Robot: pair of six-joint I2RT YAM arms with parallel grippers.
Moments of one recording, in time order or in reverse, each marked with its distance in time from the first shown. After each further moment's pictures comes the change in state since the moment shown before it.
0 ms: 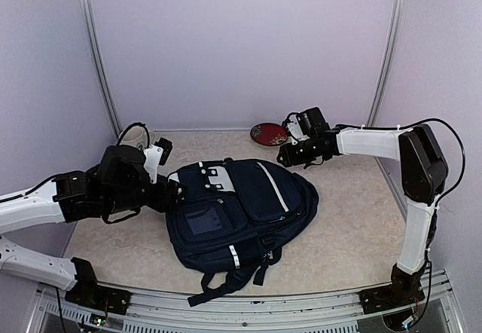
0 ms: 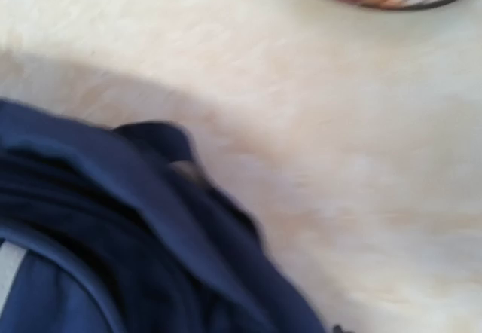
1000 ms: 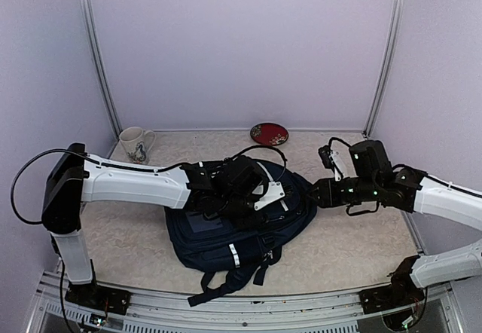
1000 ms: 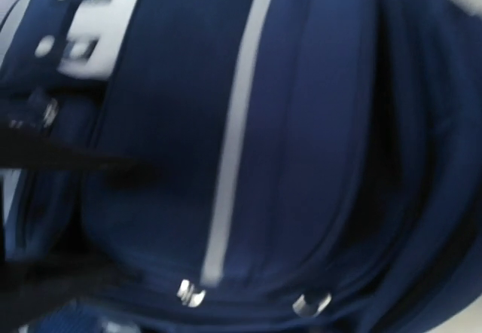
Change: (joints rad) left arm -0.174 0.866 0.573 0.079 0.172 0.664; right arm 0.160 -0.874 -0.692 -0.040 -0.143 0.254
